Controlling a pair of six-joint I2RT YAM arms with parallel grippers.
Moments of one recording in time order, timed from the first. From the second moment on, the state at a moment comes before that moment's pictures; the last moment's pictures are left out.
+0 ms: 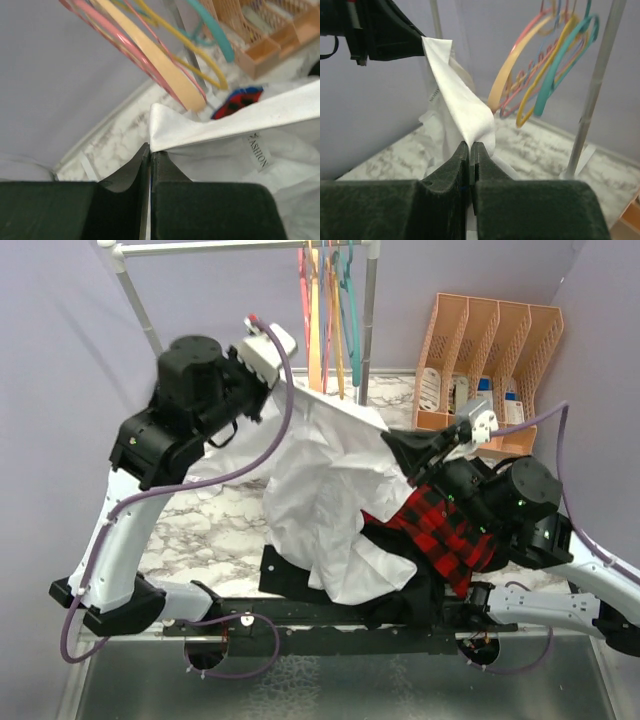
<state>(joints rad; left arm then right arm) -0.59 1.36 2.13 -0.90 -0.05 0.33 1.12 0.92 1.27 -0.04 0.44 -0.11</state>
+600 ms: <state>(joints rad) -0.54 1.06 1.26 -0.93 0.15 0.35 1.12 0.77 0.77 -0.26 0.37 0.41</state>
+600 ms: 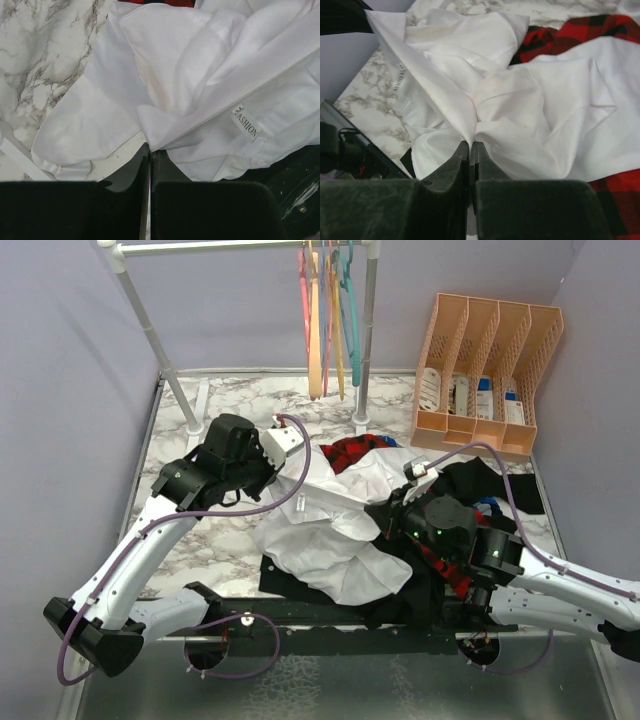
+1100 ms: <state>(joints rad) -0.58 1.29 1.24 -0.68 0.16 0.11 1.11 1.05 0.72 0.07 0.62 0.45</state>
